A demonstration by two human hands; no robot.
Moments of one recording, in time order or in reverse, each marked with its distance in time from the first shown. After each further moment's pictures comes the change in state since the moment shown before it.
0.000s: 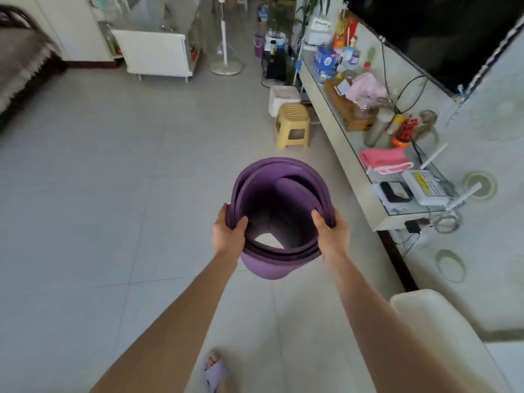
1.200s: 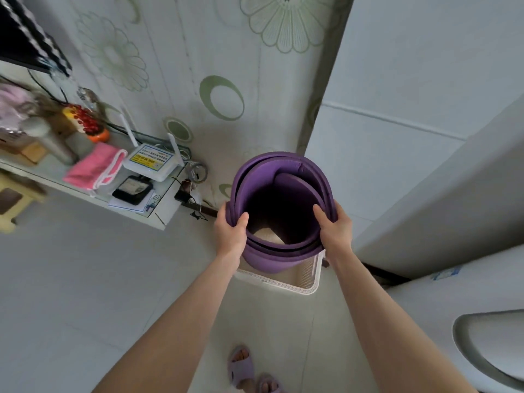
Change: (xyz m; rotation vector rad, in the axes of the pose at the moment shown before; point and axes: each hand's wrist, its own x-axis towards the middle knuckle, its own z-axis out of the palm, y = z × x) left_hand -0.260 0.014 0.496 0.309 -0.988 0.150; right_hand -0.011 0.165 -0.495 0.275 0.999 0.326
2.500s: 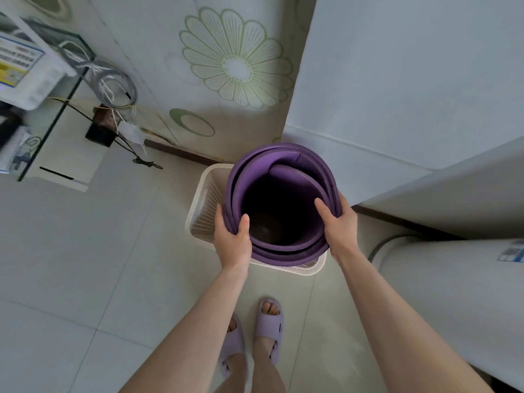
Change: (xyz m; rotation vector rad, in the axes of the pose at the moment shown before) left_hand 0.137 -0.265 0.170 0.080 0.061 -0.260; right_hand 0.191 0.277 0.021 -0.066 -0.016 0.246
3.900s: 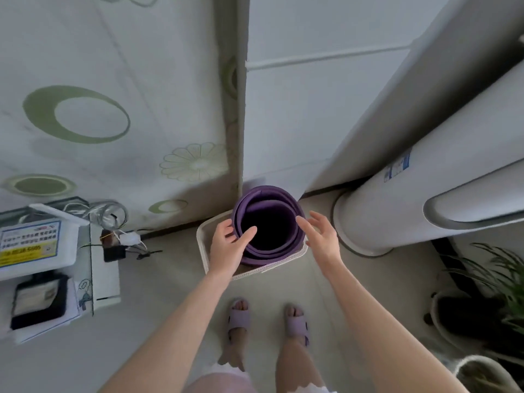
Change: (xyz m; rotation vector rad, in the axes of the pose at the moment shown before) left_hand -0.033 0.204 -0.141 0.342 -0.758 0.135; right_hand -0.223 -0.169 0.030 0.204 0.382 0.185
